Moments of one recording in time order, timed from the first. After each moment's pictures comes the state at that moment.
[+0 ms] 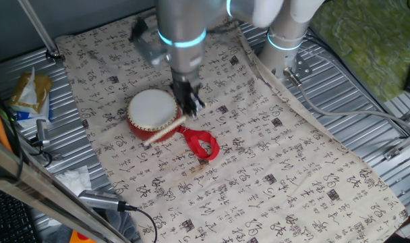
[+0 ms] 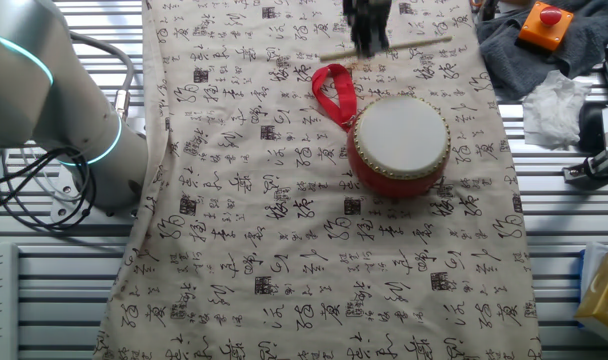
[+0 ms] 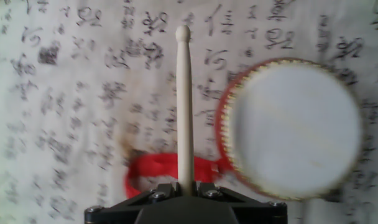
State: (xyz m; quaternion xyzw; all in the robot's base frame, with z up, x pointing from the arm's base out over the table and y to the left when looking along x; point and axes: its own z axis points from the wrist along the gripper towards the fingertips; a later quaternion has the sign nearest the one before) arm 0.459 0.159 0.183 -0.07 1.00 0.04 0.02
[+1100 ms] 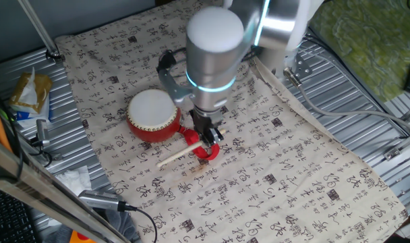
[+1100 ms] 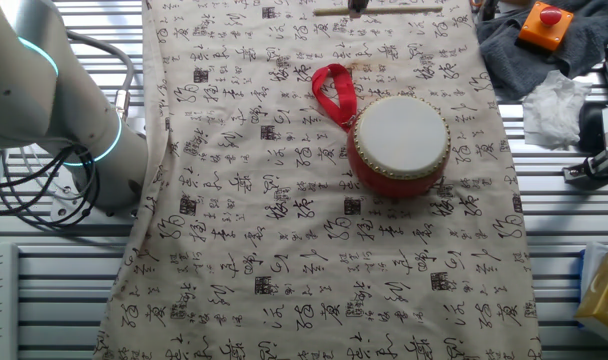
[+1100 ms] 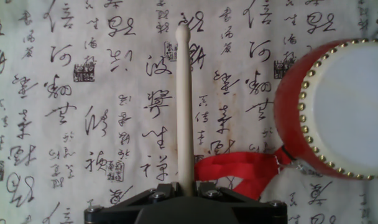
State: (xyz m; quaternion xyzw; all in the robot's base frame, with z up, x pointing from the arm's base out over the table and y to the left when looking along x) arm 0.449 0.240 0.177 -0.01 1.00 0.01 0.02
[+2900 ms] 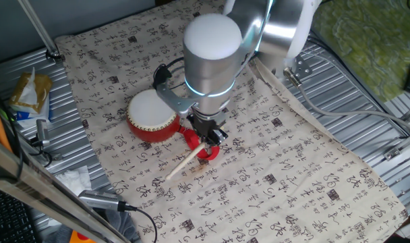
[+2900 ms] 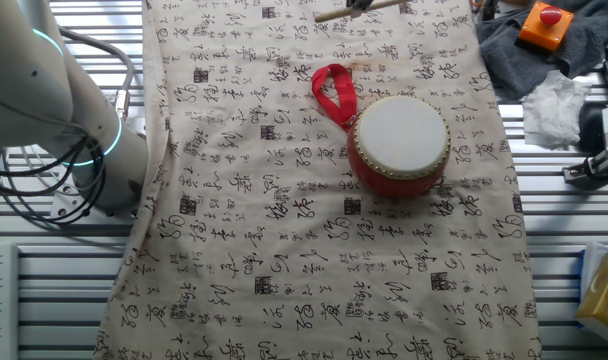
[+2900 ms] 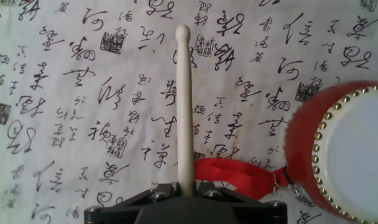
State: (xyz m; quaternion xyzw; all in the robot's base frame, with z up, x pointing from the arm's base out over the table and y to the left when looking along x) arm 0.450 0.244 0.180 -0.14 0.99 0.01 0.01
